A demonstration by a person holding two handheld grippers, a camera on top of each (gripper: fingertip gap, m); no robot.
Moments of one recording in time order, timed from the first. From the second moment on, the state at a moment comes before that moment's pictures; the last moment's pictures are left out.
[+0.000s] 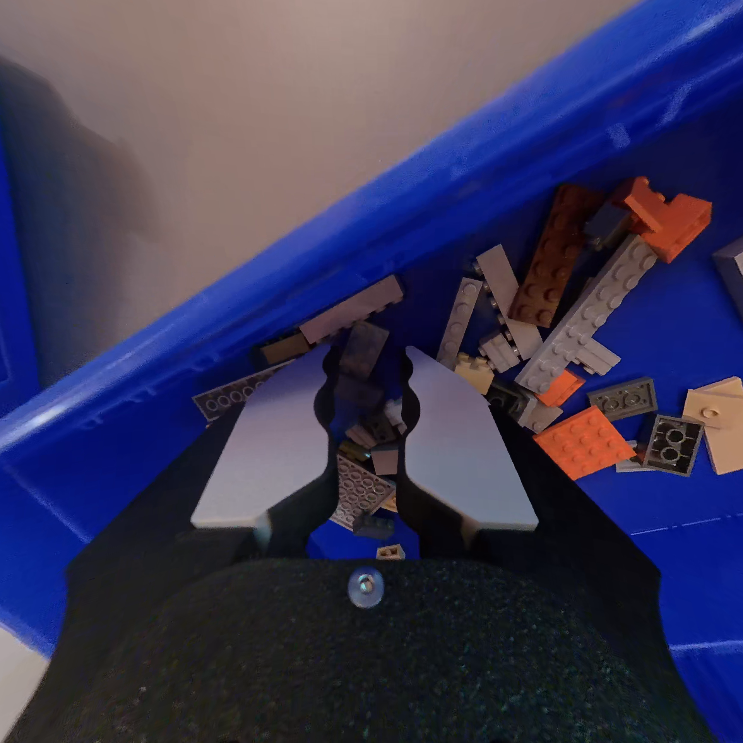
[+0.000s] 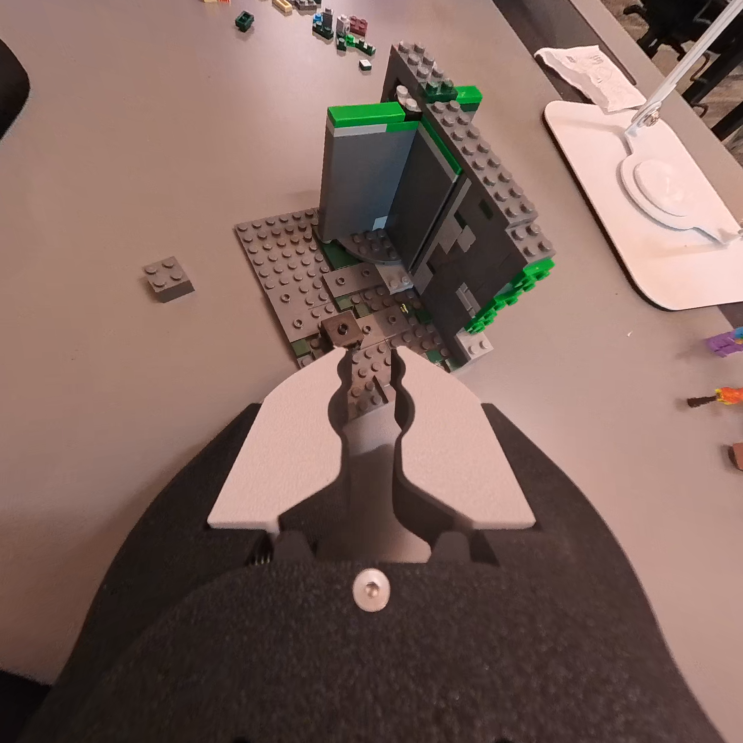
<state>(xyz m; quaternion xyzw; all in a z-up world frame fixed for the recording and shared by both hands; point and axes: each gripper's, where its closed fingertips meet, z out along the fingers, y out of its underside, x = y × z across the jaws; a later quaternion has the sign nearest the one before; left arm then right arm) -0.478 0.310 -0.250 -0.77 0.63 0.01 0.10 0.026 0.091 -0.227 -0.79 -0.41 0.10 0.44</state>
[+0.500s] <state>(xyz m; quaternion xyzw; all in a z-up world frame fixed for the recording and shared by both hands) -0.475 0.295 -0.245 -0.72 0.68 0.04 0.13 0.026 0.091 -0.228 -0.79 -0.42 0.09 0.44</state>
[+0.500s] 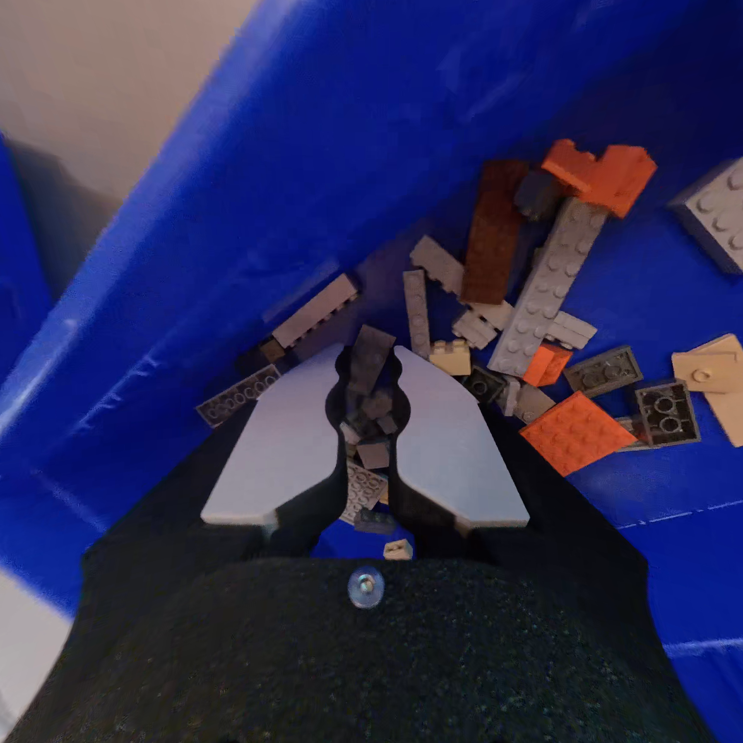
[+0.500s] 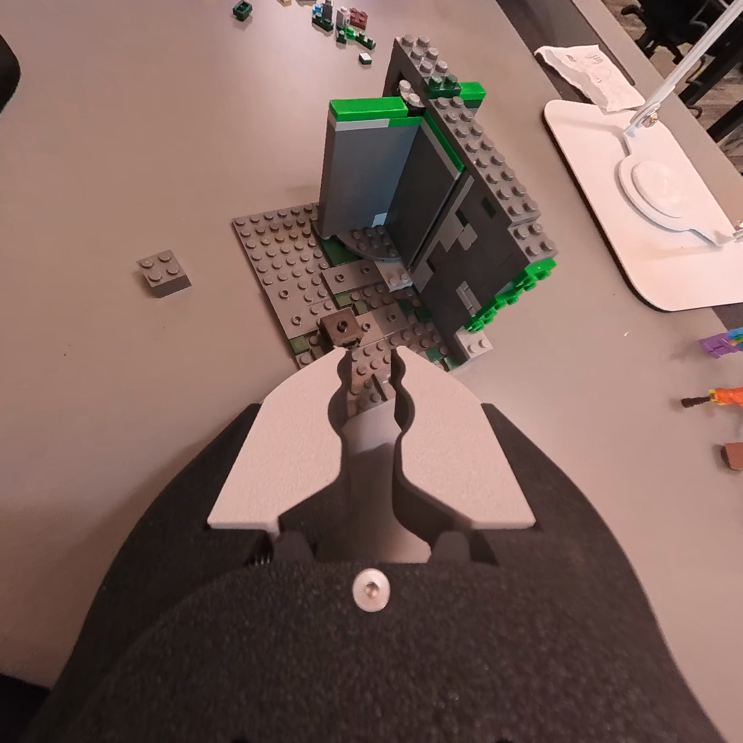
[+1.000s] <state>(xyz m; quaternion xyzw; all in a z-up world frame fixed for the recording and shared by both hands) -0.437 0.265 -0.186 -0.65 0.71 0.12 0.25 0.019 0.088 -0.226 -0.78 -0.43 0.09 0.45</state>
